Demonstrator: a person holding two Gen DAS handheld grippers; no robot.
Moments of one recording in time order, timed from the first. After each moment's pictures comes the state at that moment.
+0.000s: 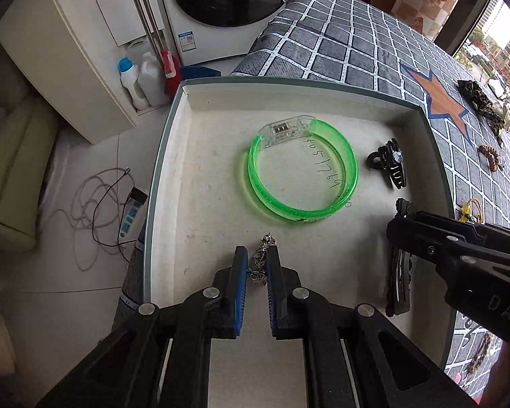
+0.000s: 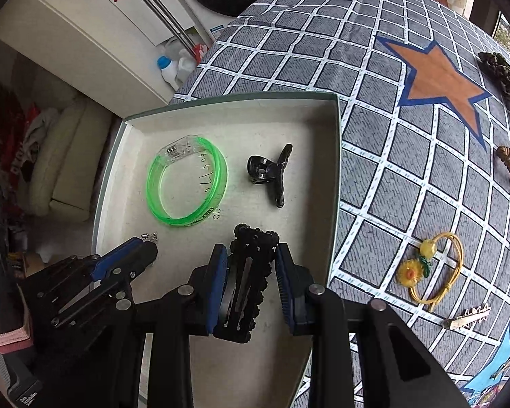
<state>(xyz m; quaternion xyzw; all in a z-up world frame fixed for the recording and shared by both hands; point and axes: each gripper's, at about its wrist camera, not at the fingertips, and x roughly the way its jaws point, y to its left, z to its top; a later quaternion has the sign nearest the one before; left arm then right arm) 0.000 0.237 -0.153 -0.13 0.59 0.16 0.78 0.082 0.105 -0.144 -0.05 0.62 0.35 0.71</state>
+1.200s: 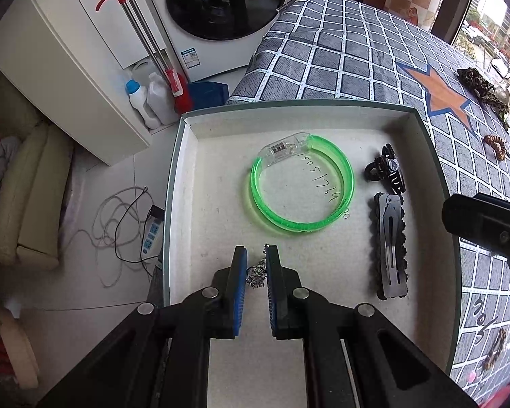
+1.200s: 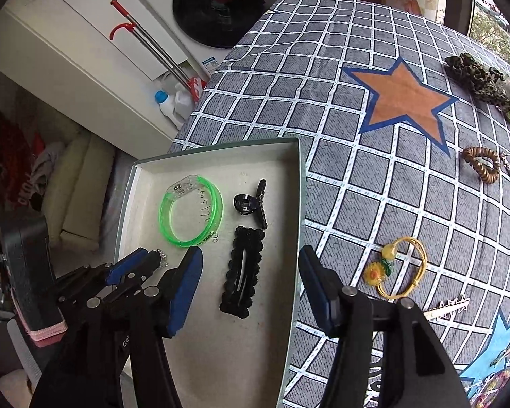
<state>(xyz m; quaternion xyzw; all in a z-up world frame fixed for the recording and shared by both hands) 0.009 0.224 -0.137 -0.07 0.59 0.18 0.79 0.090 0.073 -0.108 0.00 0.59 0.33 0.74</state>
